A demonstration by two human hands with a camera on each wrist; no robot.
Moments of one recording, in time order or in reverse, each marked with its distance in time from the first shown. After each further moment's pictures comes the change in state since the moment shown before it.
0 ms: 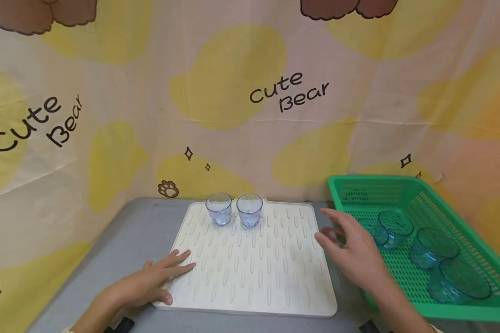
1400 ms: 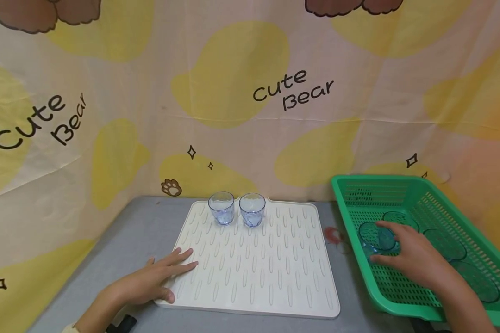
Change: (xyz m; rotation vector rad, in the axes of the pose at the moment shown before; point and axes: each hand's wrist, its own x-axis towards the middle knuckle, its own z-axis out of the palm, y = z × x) left_hand -0.001 0.000 -0.003 0.015 0.008 0.022; right_hand 0.011 0.102 -0.060 -0.328 -0.234 0.017
